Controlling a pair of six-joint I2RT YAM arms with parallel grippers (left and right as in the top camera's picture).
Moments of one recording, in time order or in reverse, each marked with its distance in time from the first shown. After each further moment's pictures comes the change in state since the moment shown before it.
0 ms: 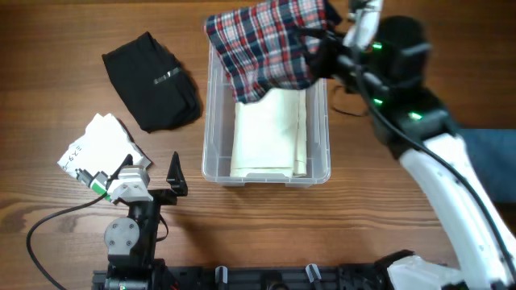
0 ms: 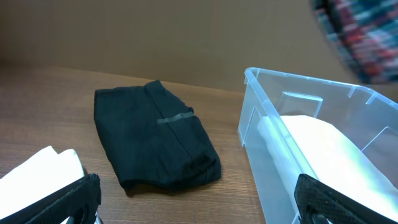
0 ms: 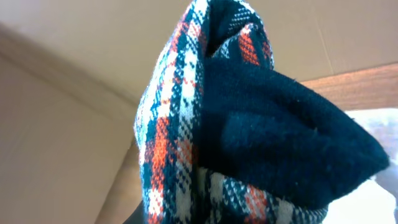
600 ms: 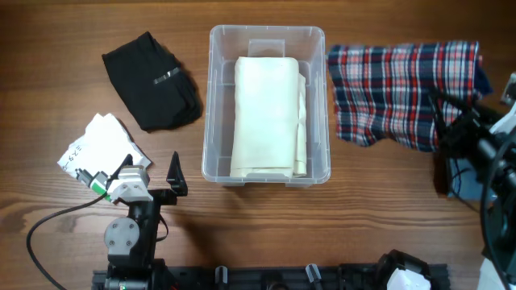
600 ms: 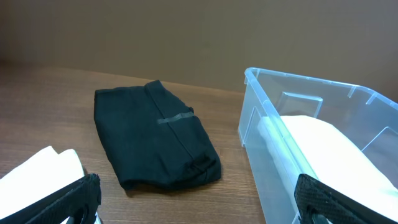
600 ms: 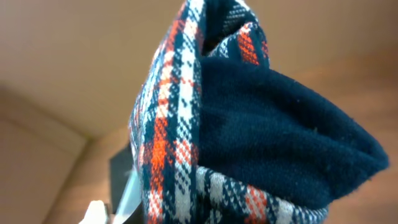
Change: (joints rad) left arm 0.000 0.000 0.000 0.000 0.000 0.000; right arm -0.750 -0.544 -0.066 -0.539 -0.442 -0.347
